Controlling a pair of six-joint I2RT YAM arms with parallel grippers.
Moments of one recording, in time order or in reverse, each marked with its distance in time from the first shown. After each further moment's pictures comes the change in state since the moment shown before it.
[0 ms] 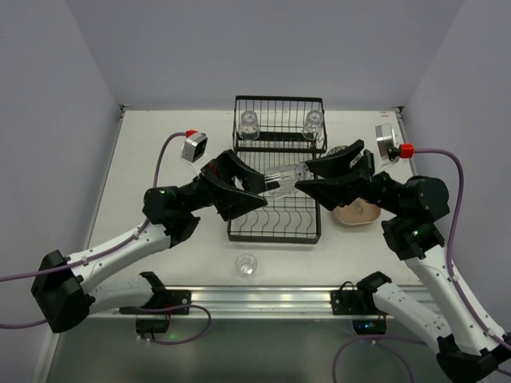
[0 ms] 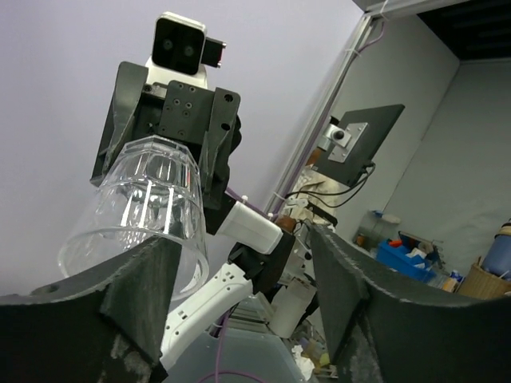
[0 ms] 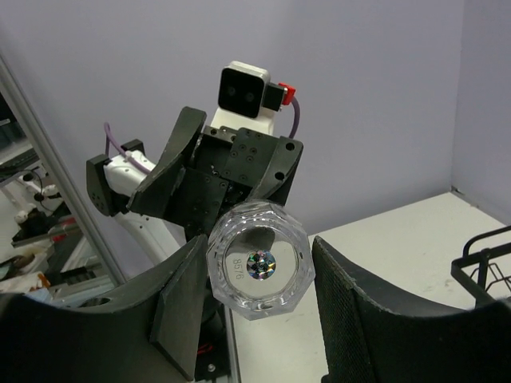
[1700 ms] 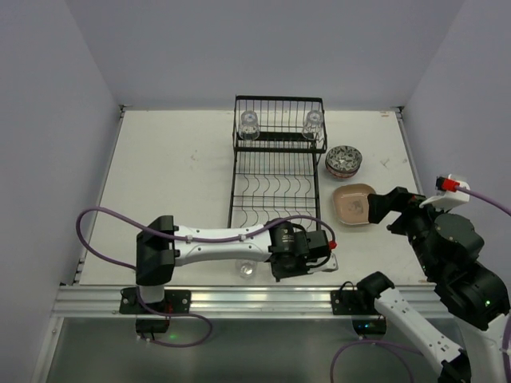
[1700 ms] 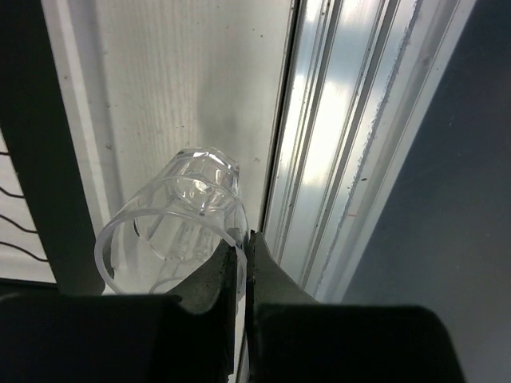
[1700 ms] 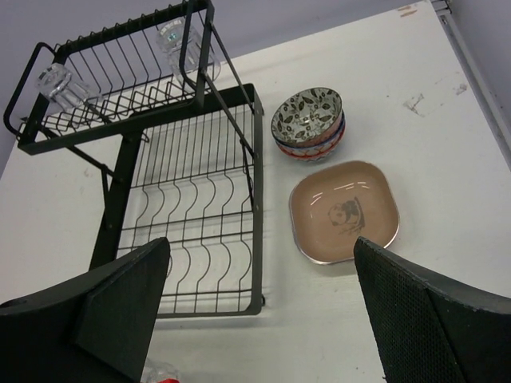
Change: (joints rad) left arm -0.572 0.723 0.773 -2.216 -0.602 1.183; right arm 0.015 -0.300 0.192 -1.259 1.202 -0.148
